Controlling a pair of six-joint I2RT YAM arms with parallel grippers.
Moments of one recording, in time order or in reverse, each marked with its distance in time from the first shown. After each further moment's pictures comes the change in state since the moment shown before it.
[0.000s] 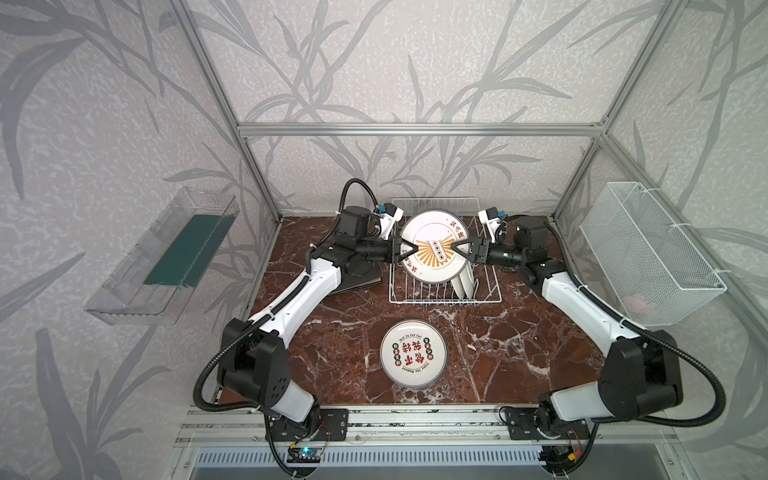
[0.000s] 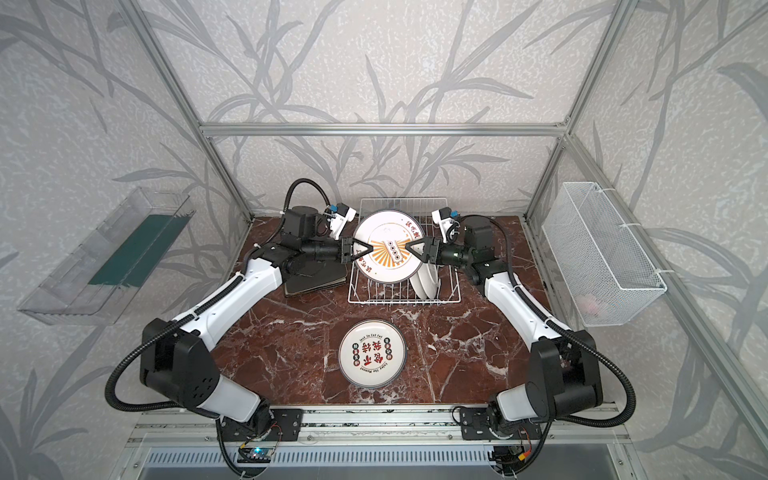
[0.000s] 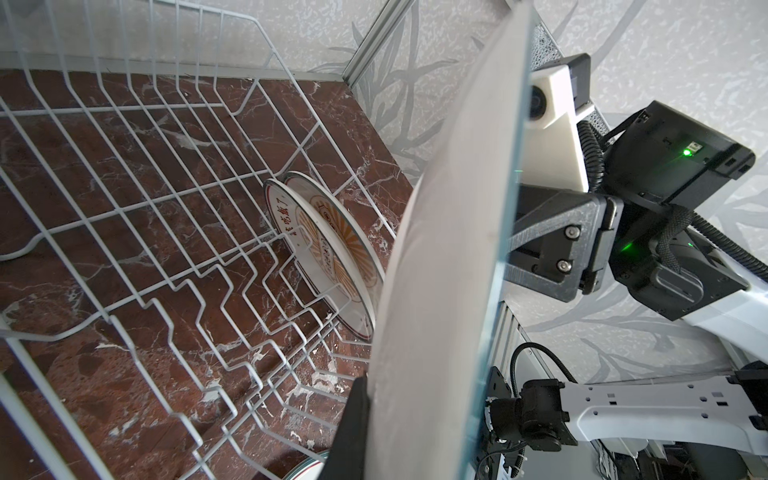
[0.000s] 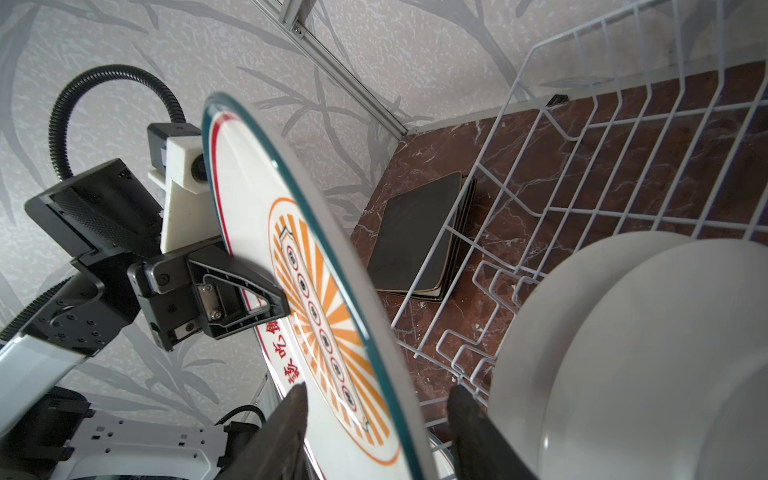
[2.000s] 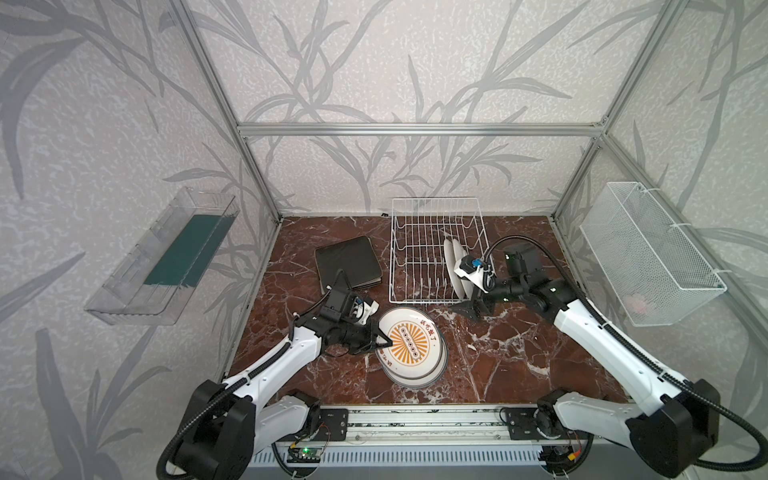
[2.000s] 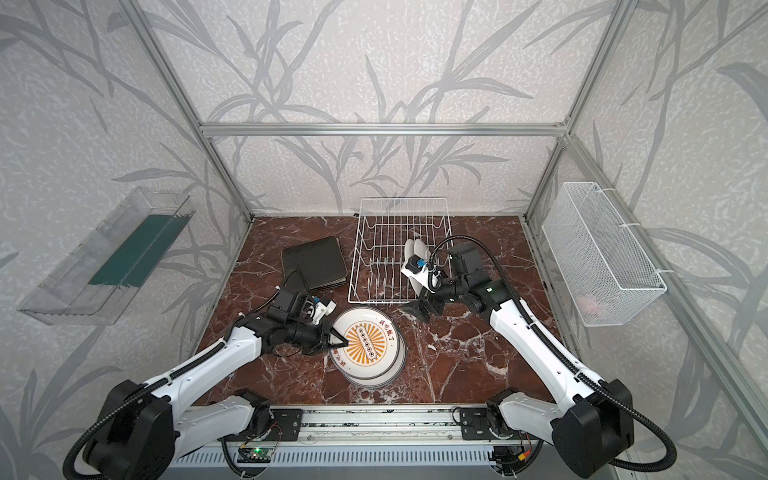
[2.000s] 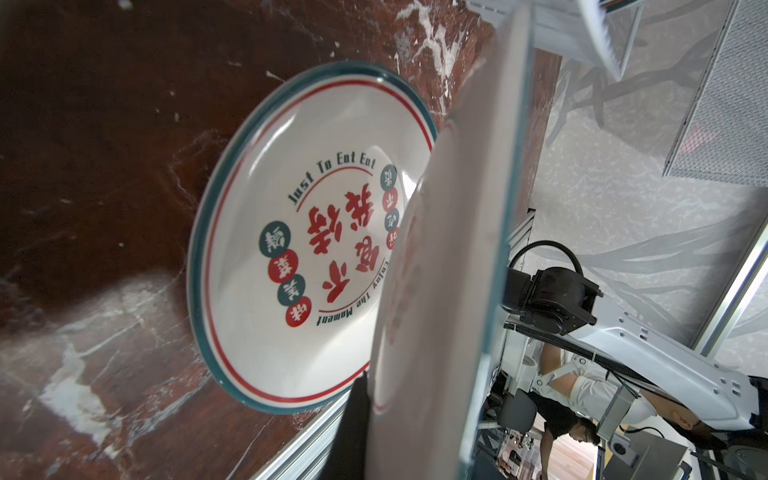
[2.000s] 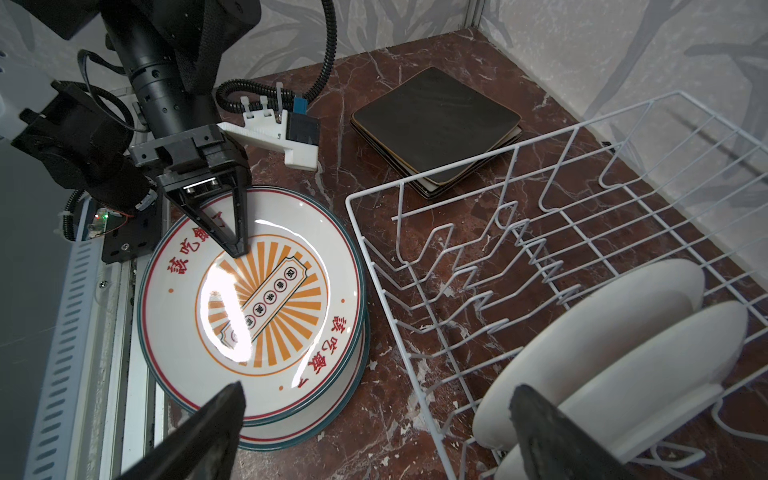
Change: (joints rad) left arm -0.043 -0.395 -0.740 -0.212 0.024 -0.271; right arm 0.208 -0.258 -0.067 -0.541 0.219 -1.053
